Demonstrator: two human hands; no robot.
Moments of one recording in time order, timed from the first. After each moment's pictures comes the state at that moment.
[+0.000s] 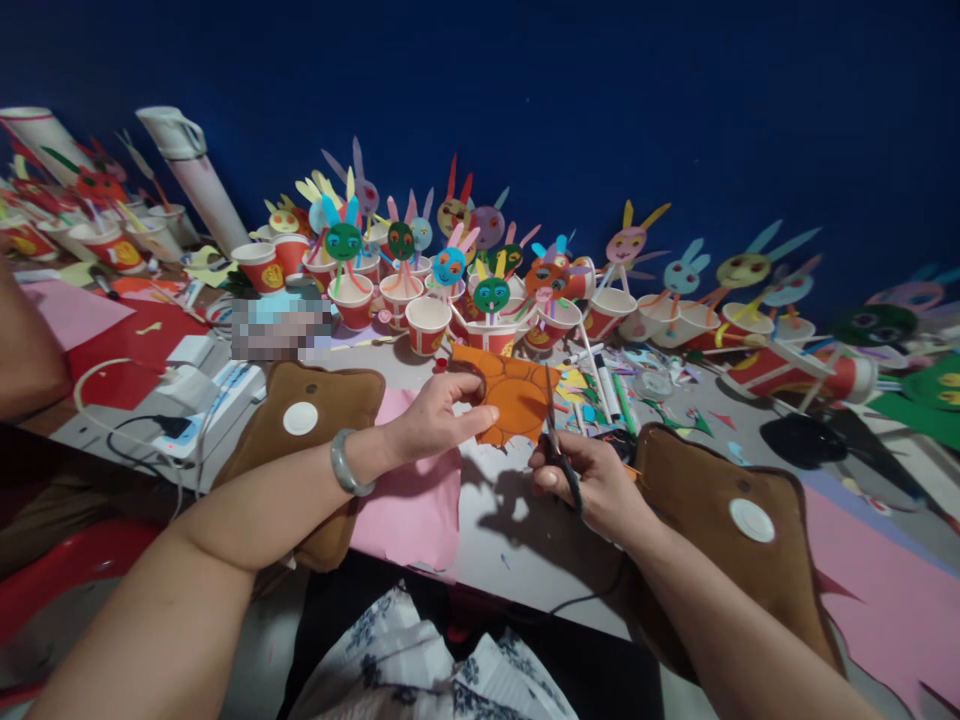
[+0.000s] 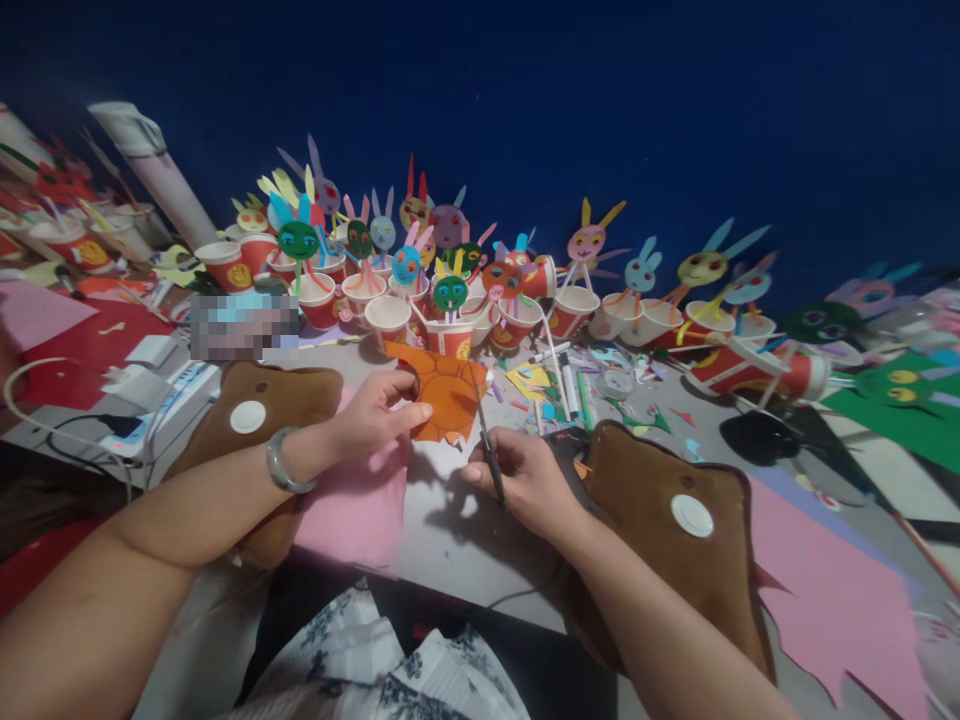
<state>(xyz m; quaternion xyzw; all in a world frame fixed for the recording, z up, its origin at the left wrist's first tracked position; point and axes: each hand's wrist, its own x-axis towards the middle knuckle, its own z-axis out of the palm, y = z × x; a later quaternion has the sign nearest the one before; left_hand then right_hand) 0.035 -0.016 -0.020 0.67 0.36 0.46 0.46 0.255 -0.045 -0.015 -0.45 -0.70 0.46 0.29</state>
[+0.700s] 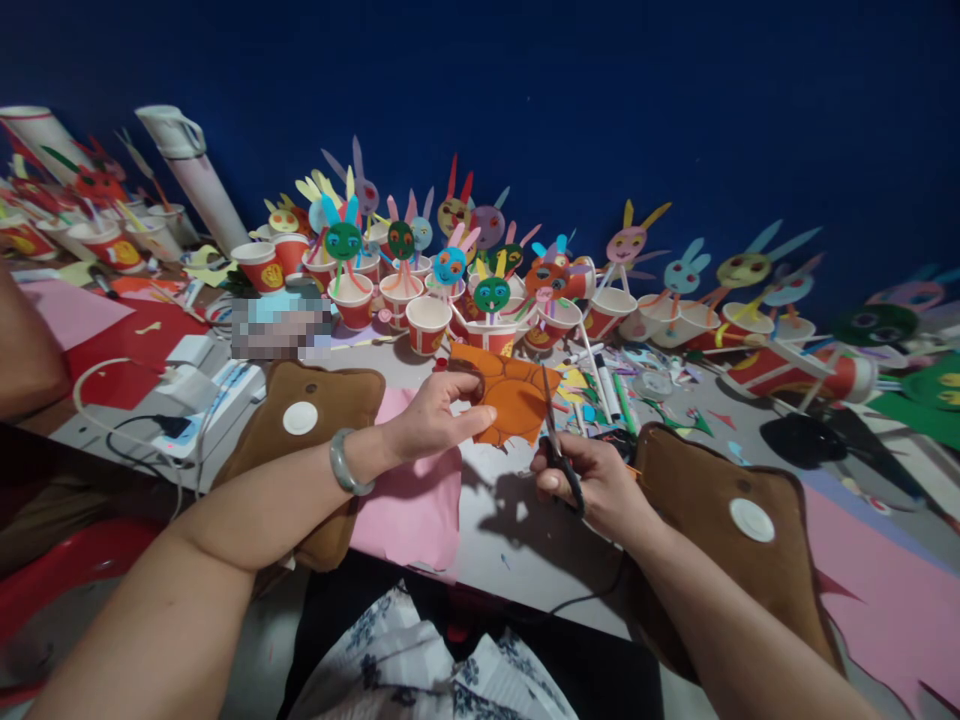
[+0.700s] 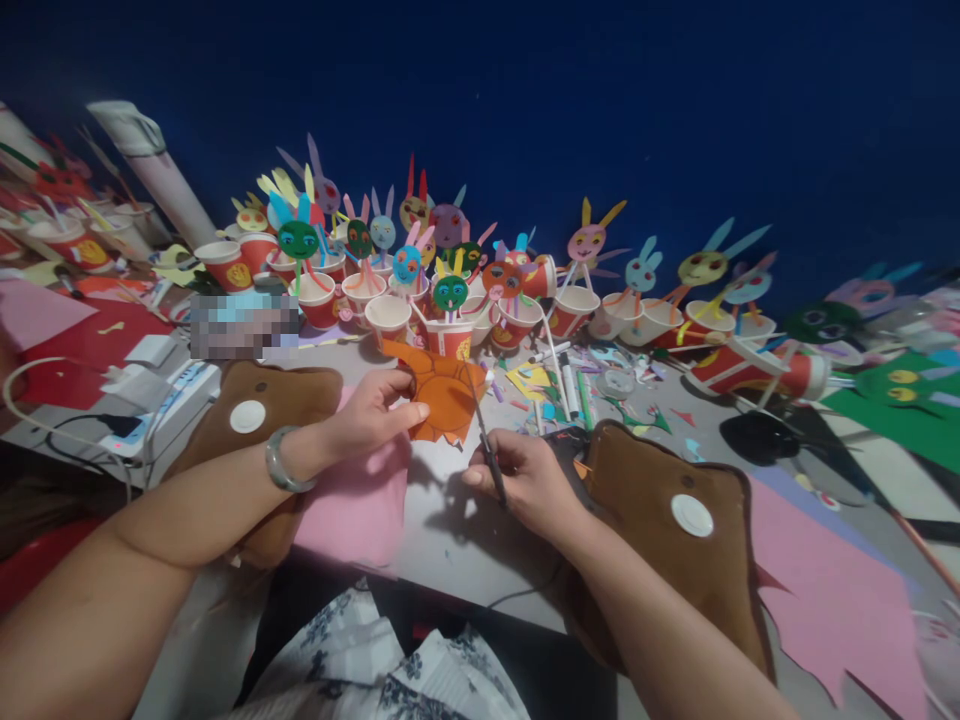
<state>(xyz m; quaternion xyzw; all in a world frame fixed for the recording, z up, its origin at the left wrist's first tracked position) 0.034 -0.017 -0.017 0.67 0.33 0.48 0.46 0.257 -0.045 -0.015 -0.45 -0.70 0.47 0.29</state>
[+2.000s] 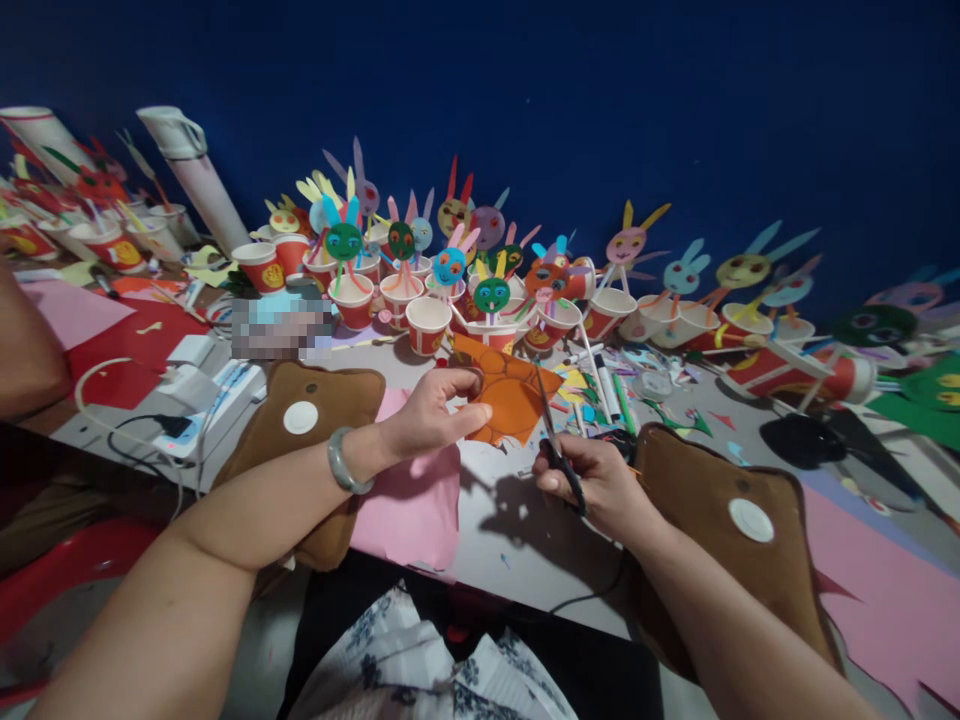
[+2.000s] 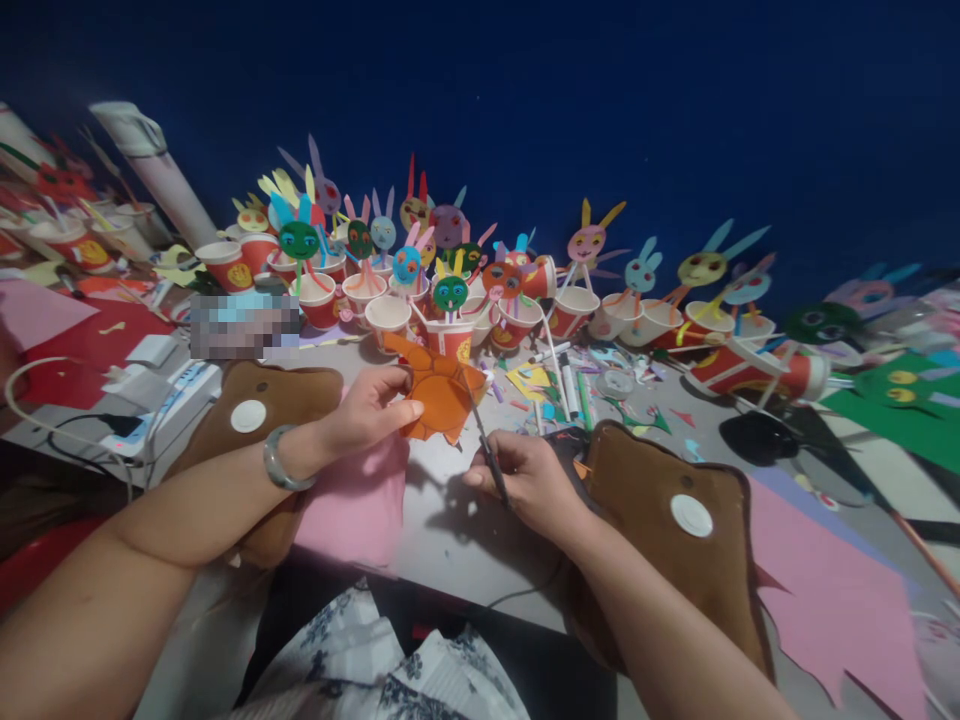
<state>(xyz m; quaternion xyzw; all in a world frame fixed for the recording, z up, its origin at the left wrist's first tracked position) 0.030 -0.014 -0.017 0.69 0.31 0.50 0.43 0.257 -0.045 -0.014 -0.46 -0.67 0.51 0.27</state>
